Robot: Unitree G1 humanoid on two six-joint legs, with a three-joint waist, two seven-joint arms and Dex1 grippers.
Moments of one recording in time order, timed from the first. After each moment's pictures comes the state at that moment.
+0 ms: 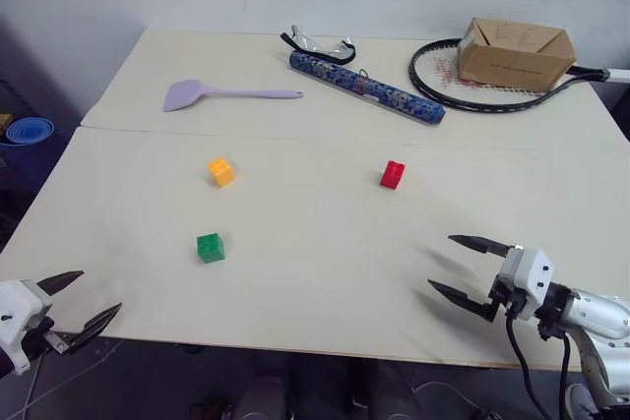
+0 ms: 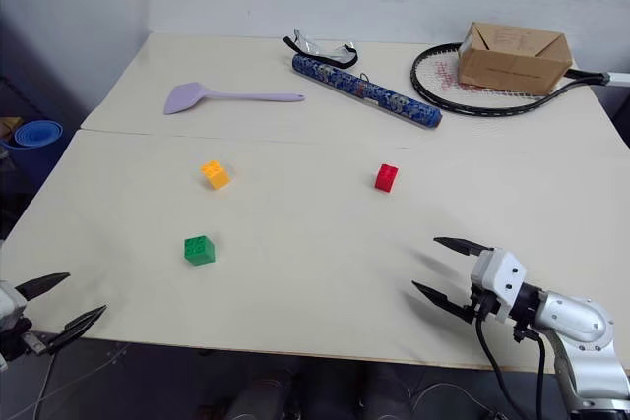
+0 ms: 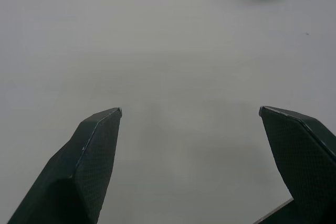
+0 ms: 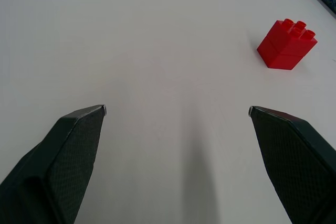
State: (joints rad) left arm 0.48 0.75 0.70 -0.03 -0.37 -0.05 -0.92; right arm 0.12 -0.70 -0.20 -0.04 0.37 -0.24 1.05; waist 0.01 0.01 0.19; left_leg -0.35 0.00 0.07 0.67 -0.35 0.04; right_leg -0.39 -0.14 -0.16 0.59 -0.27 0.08
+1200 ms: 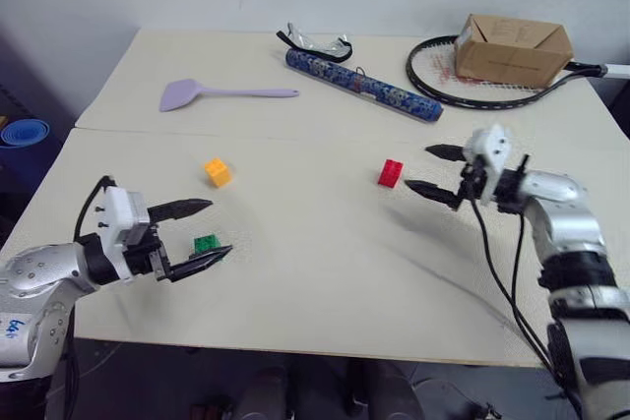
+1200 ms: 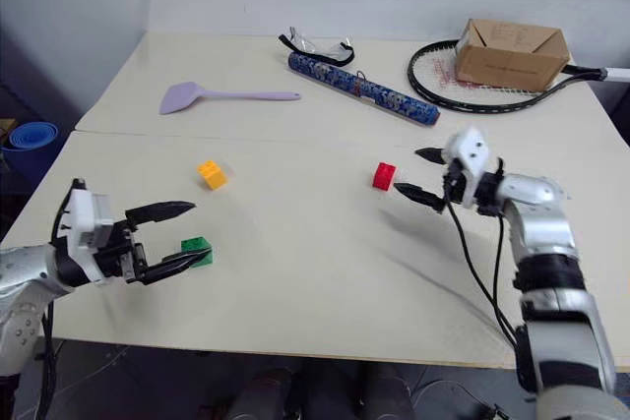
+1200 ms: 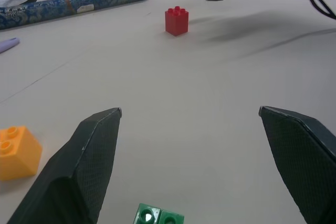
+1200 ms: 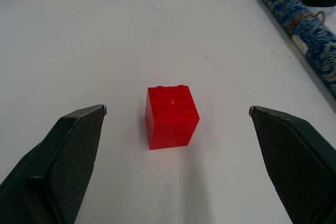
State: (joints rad) left arm -0.01 0.78 0.33 -0.30 -0.62 0.32 -0.99; right arm -0.78 -0.63 0.01 0.68 0.23 -0.03 1.12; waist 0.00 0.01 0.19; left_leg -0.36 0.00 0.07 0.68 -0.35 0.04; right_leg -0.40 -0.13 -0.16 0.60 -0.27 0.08
